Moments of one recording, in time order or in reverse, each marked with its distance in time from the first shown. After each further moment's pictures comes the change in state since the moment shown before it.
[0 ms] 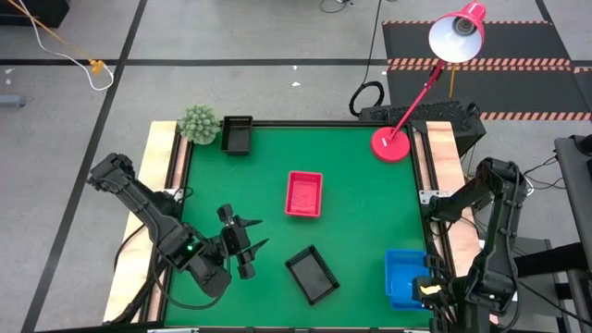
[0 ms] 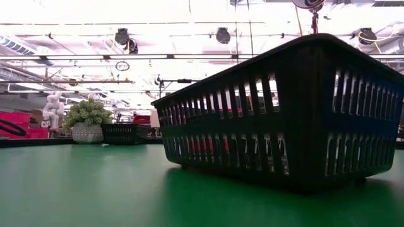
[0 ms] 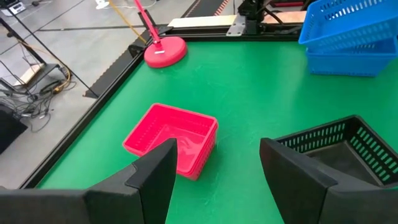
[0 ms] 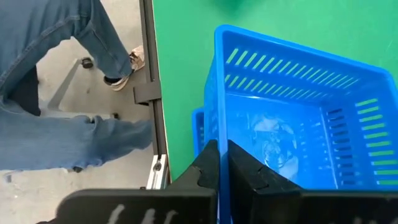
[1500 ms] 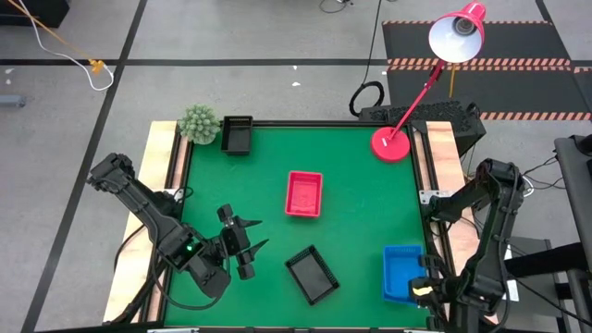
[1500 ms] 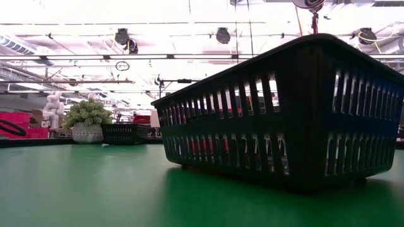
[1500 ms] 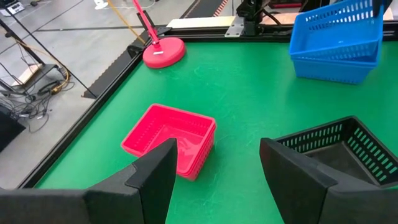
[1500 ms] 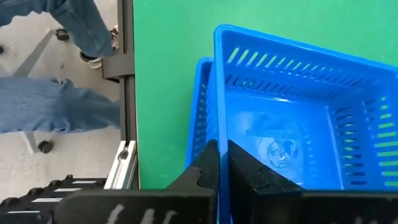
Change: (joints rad) left arm 0.000 0.000 0.000 0.007 0.000 0.000; right arm 0.000 0.013 -0.121 0.064 -0.046 -0.078
